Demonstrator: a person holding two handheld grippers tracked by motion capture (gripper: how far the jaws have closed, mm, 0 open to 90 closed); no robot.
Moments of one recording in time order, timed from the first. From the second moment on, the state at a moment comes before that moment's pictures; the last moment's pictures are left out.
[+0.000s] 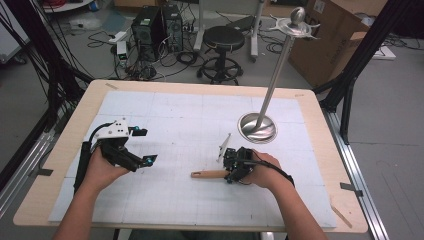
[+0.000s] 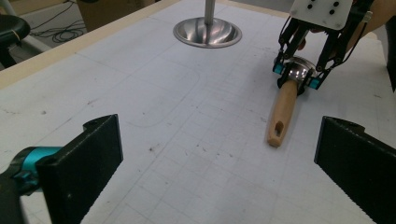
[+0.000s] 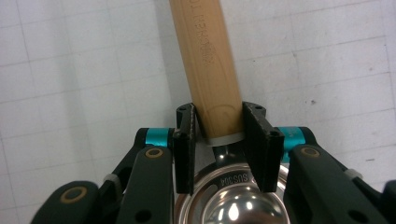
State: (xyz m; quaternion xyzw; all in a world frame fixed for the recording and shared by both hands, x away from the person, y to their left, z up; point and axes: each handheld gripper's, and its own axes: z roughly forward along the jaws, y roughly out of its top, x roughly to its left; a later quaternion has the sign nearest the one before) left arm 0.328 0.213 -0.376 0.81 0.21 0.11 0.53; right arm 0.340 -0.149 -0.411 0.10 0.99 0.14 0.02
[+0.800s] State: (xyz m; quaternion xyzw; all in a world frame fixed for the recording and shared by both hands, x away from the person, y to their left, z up) left arm 0.328 0.213 -0.376 0.81 0.21 0.11 0.53; right arm 0.336 -0.165 -0.384 0.12 0.96 0.25 0.02
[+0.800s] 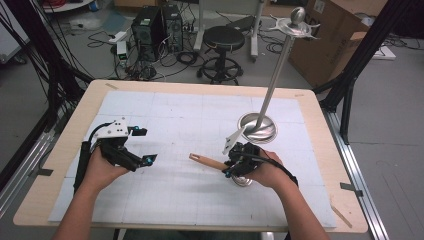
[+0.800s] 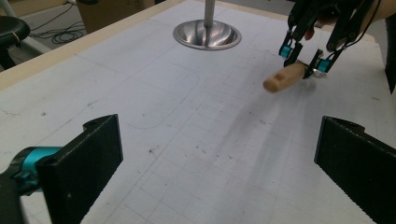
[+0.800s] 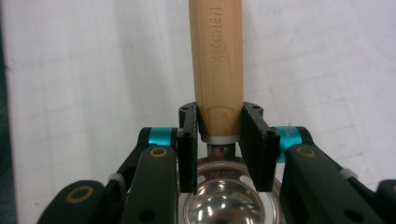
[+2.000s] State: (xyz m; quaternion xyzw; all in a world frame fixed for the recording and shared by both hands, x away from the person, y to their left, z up) left arm 0.330 0.215 -0.376 0.81 0.22 0.11 0.54; right arm 0.324 -0.230 -0.299 0.16 0.86 0.46 0.11
